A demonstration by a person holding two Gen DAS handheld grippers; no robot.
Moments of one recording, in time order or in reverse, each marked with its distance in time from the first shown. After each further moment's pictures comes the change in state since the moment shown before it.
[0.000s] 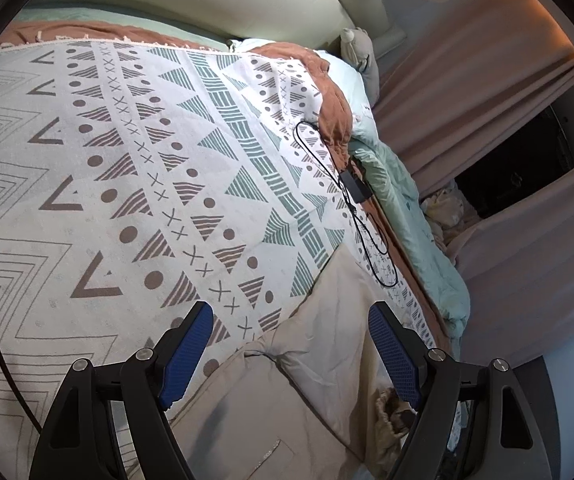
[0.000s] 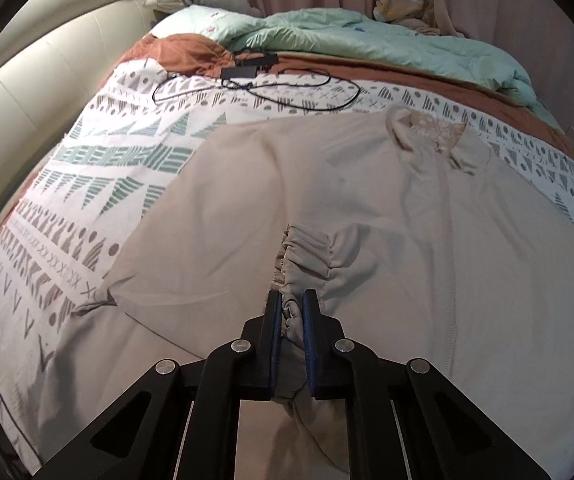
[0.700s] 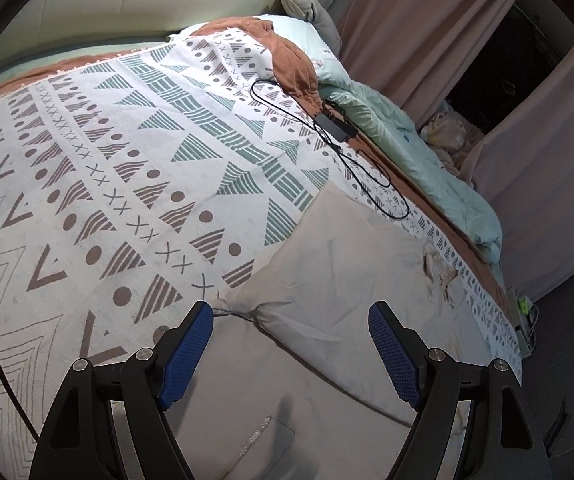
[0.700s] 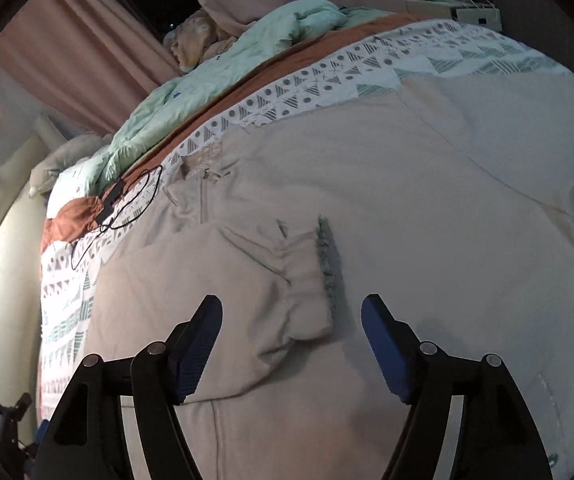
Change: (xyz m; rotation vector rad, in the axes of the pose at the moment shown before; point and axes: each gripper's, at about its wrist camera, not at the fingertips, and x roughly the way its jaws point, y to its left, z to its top) left arm 0.047 -0.062 -0.057 0.296 0.089 0.122; right arm -0.021 -0.237 -0.106 0.693 -0.105 0.025
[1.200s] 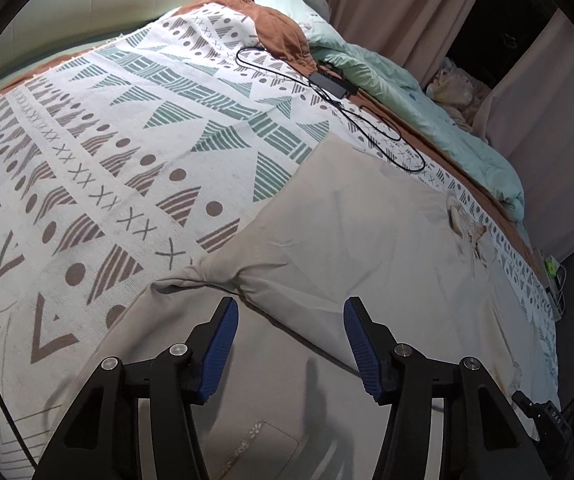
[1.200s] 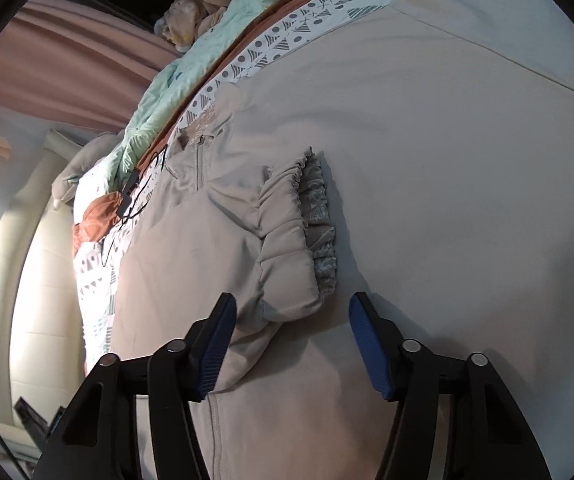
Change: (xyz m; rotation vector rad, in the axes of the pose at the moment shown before) left arm 0.058 -0.019 -0.030 0.093 0.079 0.079; right arm 0.060 -0.019 0.003 0.085 0.127 0.157
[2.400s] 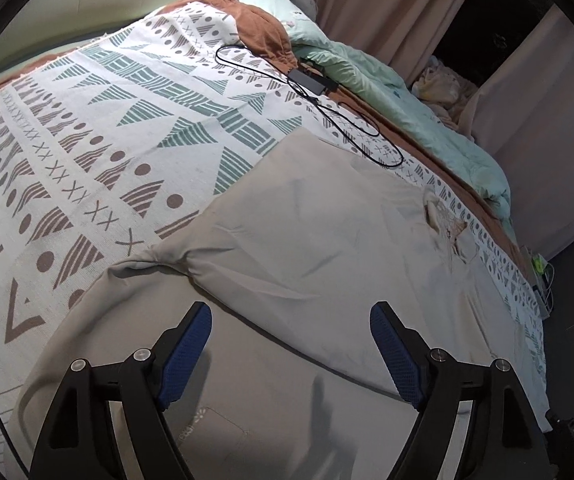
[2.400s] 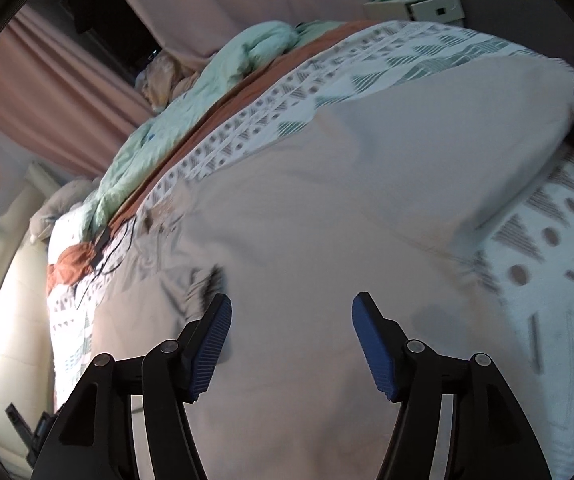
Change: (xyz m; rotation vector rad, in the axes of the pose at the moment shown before) left arm -0.006 -0.033 -0.007 0.001 0.001 -0.058; right arm -0.146 -0.068 0.045 -0.017 -0.237 -0.184
